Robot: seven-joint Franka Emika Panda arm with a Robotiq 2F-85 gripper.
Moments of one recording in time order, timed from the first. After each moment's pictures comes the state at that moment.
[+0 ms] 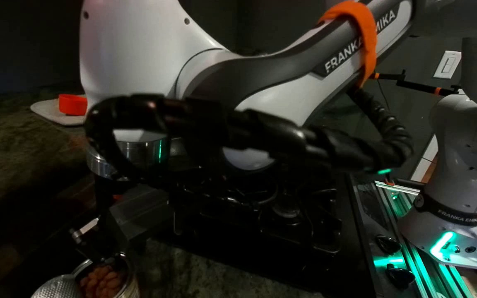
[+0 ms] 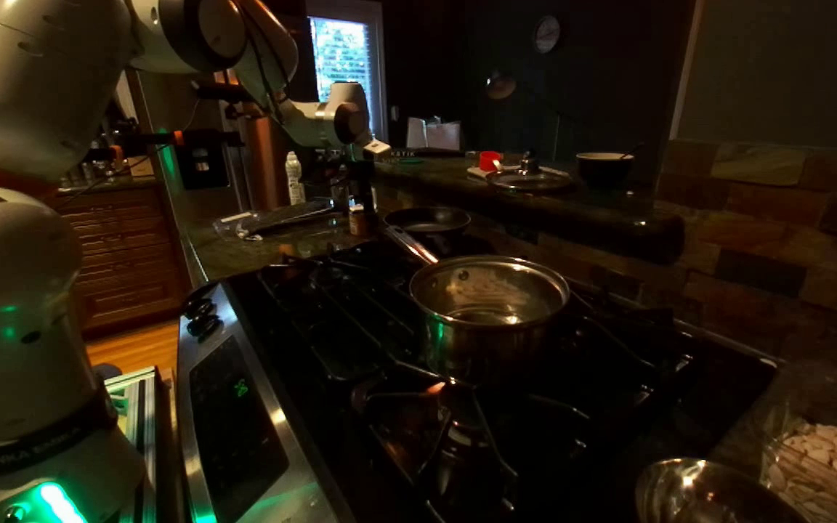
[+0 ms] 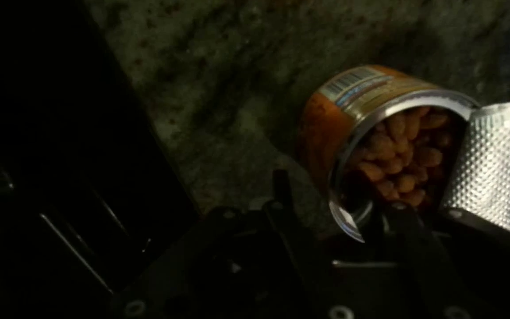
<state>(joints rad) 0.53 0.58 0.09 -1.54 -0.12 2.31 1.00</state>
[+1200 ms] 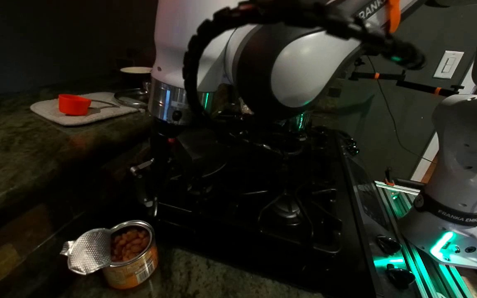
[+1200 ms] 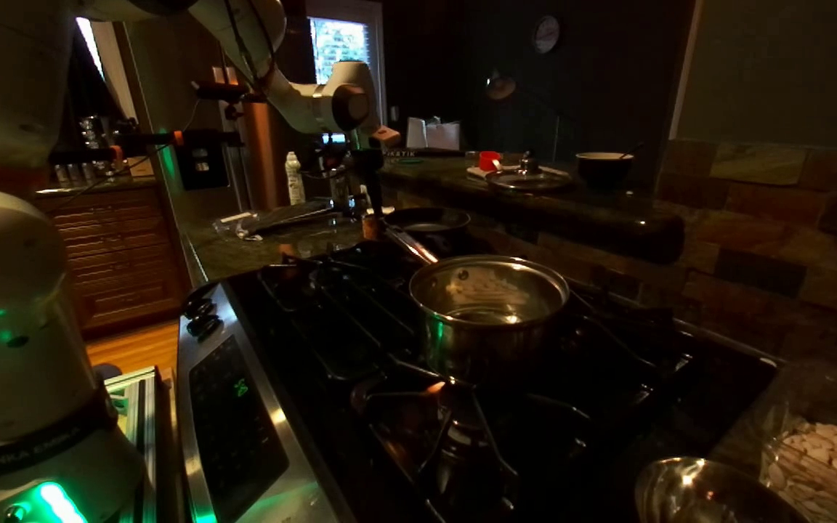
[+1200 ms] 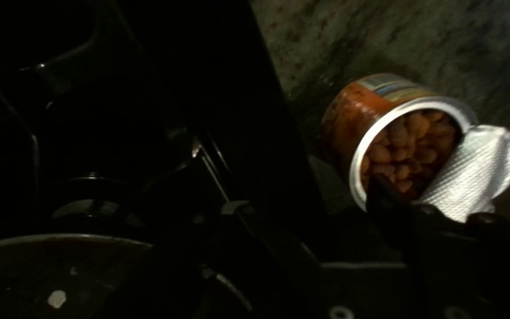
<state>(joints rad) 0.40 0.34 0.13 -1.82 -0.10 2.38 0.95</state>
